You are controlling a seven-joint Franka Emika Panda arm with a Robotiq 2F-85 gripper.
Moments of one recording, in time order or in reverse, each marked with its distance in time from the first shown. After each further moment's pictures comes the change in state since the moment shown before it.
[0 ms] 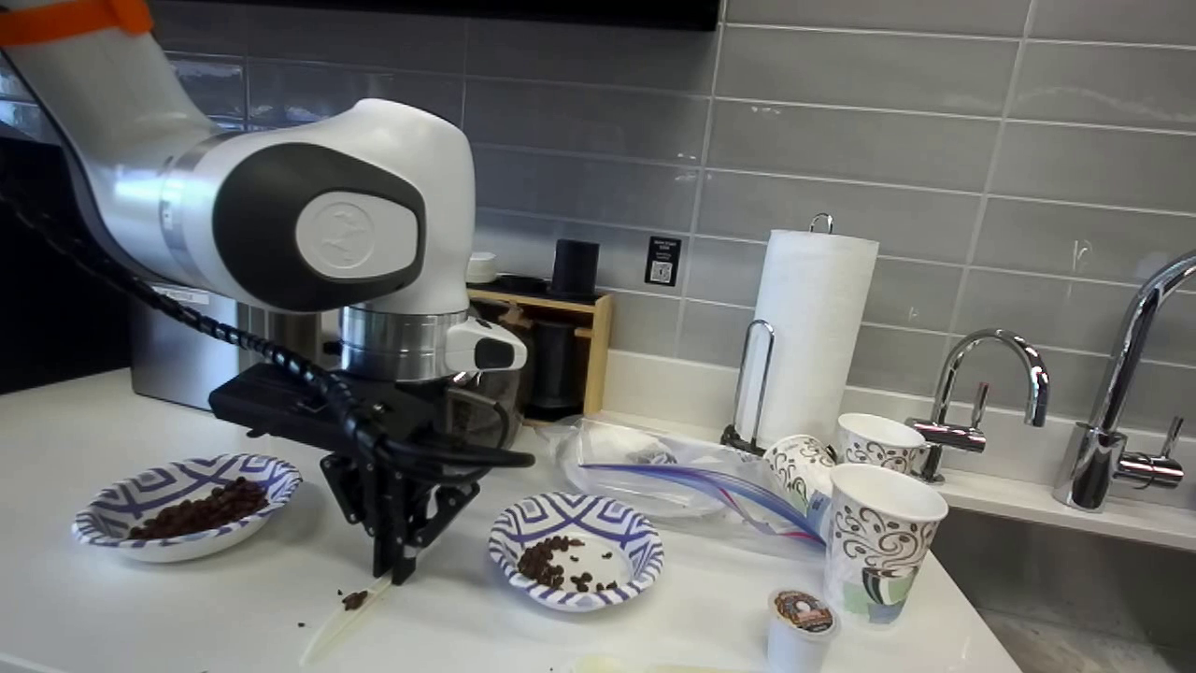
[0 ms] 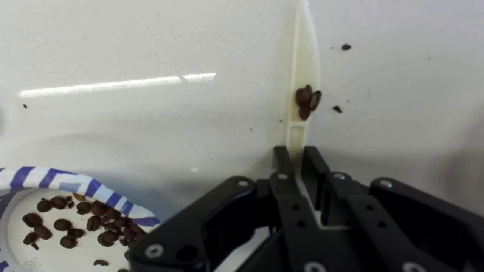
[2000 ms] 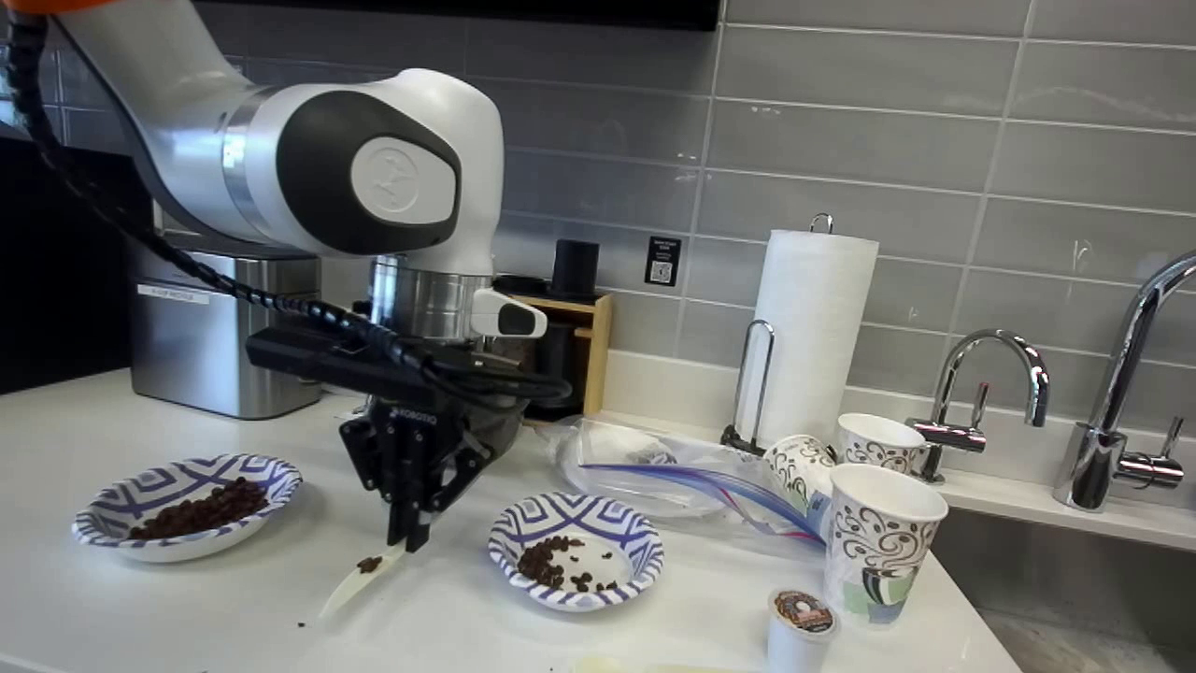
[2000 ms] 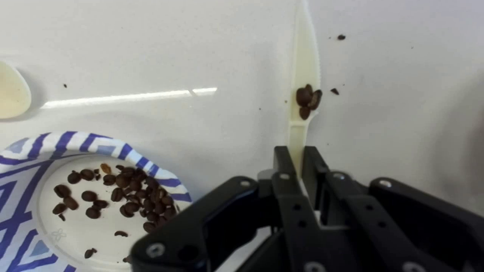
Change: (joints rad) arm -0.005 -0.010 -0.002 0.097 -0.018 -0.168 0.000
